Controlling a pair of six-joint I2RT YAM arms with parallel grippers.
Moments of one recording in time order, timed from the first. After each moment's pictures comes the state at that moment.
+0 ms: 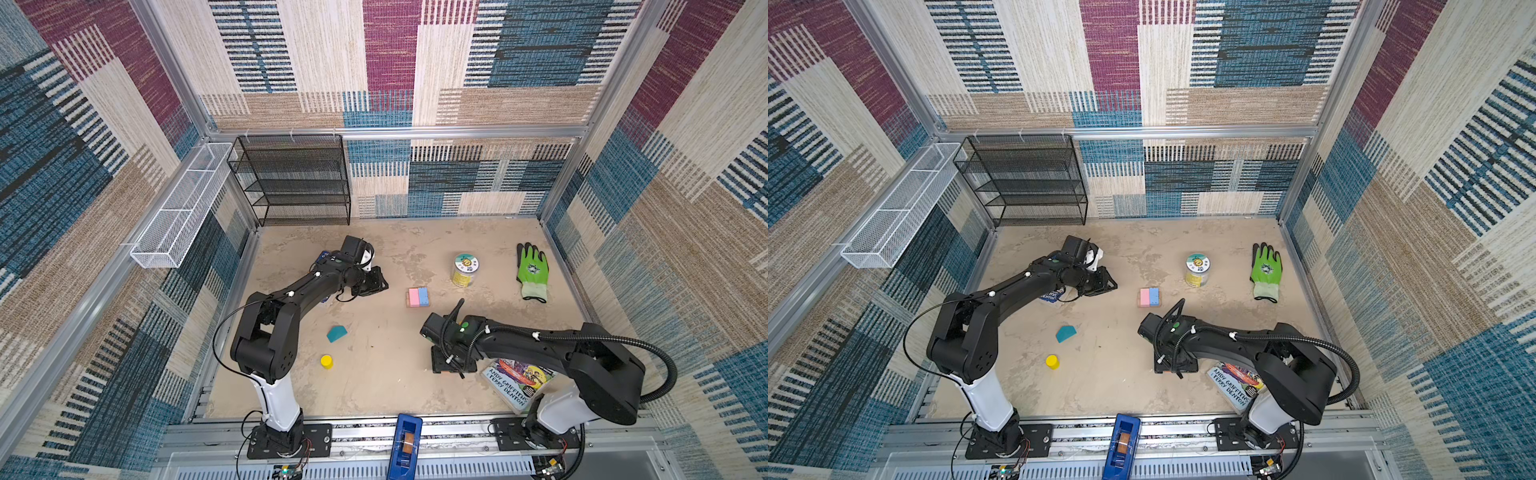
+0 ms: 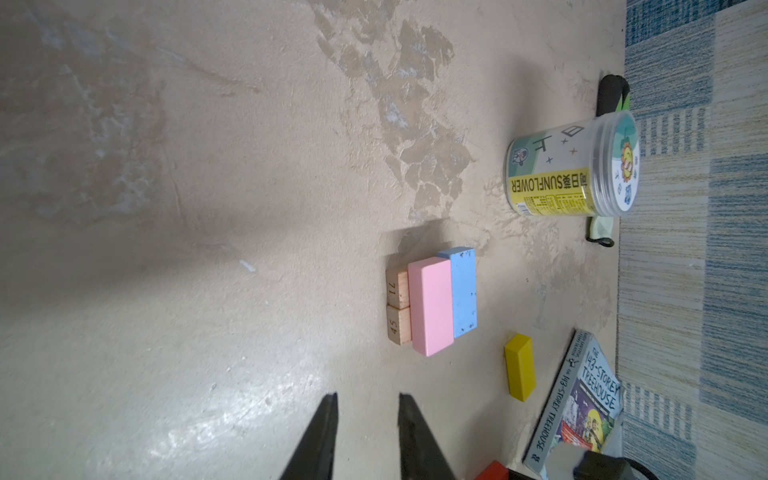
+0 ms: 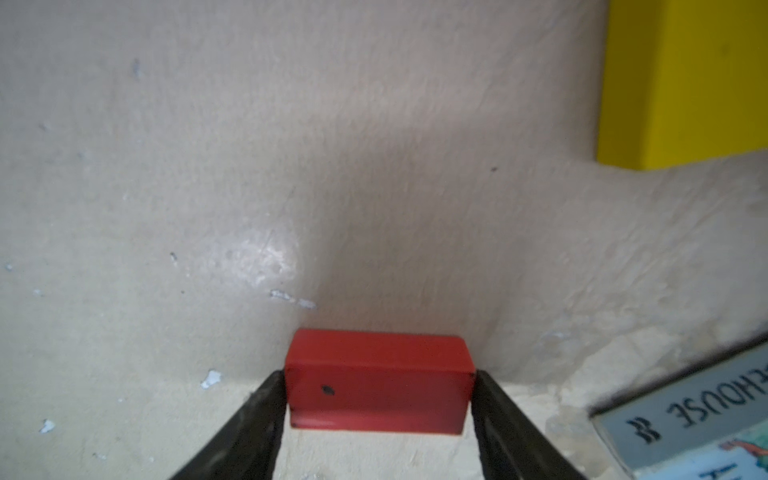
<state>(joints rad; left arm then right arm) -0.39 1.82 1.30 -0.49 0.42 -0.51 0.92 1.53 0.85 -0.81 0.09 0.91</state>
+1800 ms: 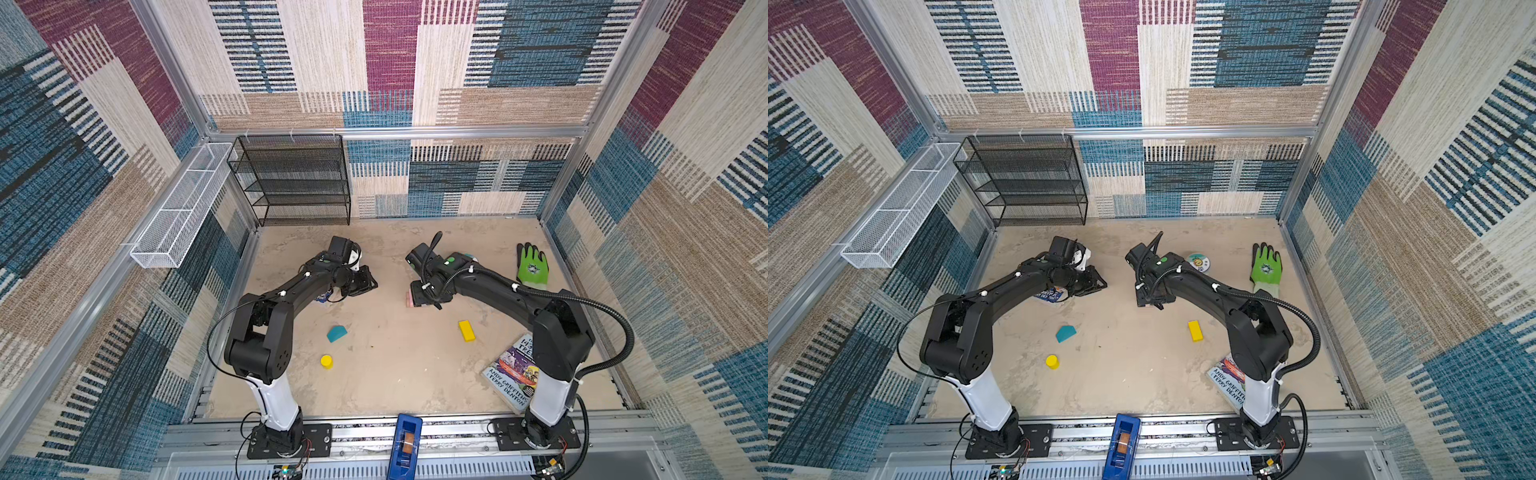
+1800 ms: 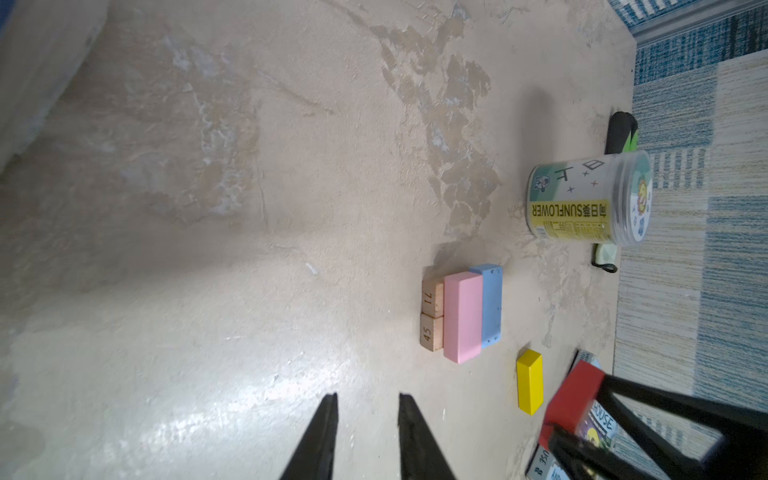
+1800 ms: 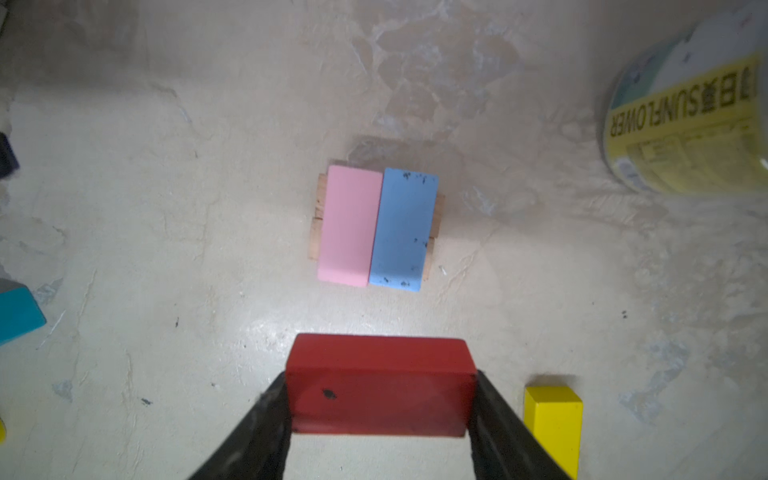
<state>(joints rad) -0.30 1.80 1.25 -0.47 0.44 -0.51 0.69 1.86 1.53 -0.91 0.14 0.50</state>
